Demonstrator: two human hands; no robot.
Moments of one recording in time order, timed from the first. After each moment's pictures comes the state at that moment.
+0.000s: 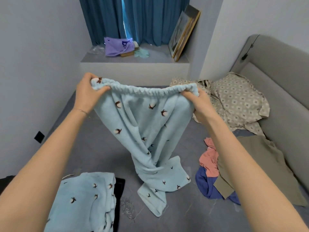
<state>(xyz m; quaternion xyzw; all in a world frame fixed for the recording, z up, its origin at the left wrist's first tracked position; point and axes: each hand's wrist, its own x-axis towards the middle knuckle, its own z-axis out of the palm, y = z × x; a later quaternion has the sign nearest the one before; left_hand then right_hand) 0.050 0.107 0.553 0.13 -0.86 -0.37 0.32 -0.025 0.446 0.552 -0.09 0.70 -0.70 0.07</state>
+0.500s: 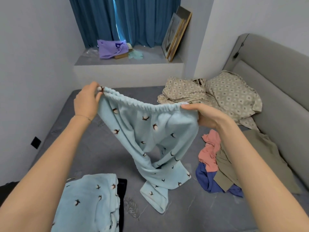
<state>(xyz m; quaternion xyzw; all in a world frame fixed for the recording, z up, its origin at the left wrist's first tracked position) 0.057 0.082 0.530 0.12 -0.93 -0.17 0.29 0.006 0.465 0.560 -0.06 0.70 -0.62 0.35</state>
